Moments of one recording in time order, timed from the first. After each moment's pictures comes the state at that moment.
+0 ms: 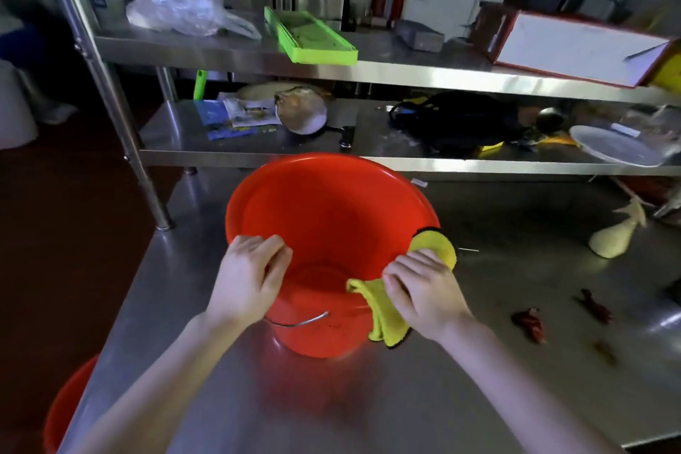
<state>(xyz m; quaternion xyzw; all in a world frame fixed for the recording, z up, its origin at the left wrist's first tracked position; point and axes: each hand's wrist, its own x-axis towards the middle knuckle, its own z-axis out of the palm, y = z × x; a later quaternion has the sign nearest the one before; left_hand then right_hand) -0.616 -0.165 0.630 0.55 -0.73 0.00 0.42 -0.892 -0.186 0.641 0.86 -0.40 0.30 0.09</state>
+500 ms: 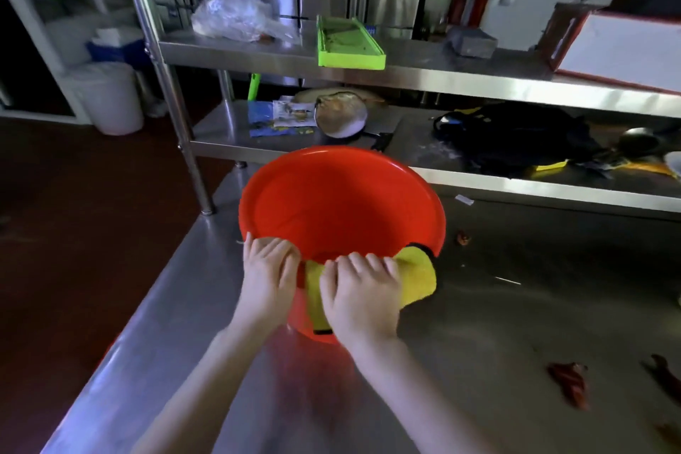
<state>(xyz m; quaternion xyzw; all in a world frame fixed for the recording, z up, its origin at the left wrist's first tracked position) -0.681 -0.155 0.625 0.67 -0.59 -0.03 0.44 -0.826 -0.185 0.632 0.80 -0.48 0.34 0.11</state>
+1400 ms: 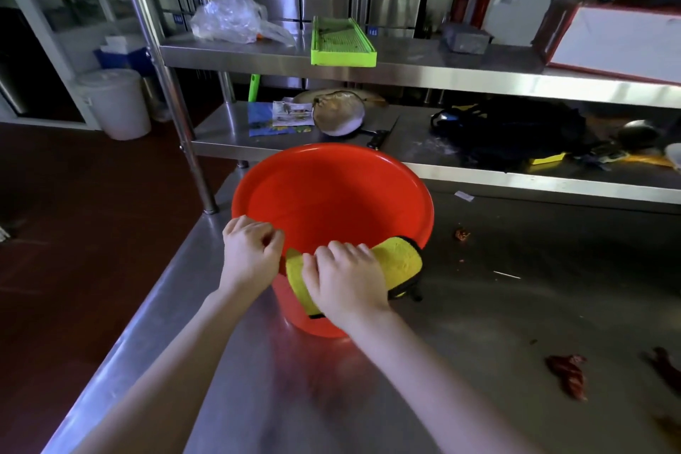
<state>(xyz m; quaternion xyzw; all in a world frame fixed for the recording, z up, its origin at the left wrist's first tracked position) -0.661 -0.180 0.629 0.68 -0.58 0.05 0.45 -0.826 -0.191 0.644 0.86 -0.40 0.31 0.11</state>
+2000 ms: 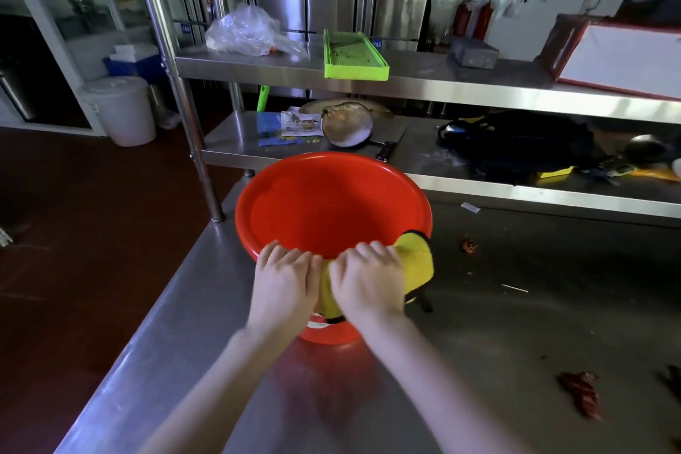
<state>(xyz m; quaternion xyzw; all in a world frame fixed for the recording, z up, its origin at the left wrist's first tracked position) -0.688 -0.157 0.628 0.69 -0.63 0.12 0.34 -0.827 -0.205 0.645 0.82 -0.47 0.33 0.07</state>
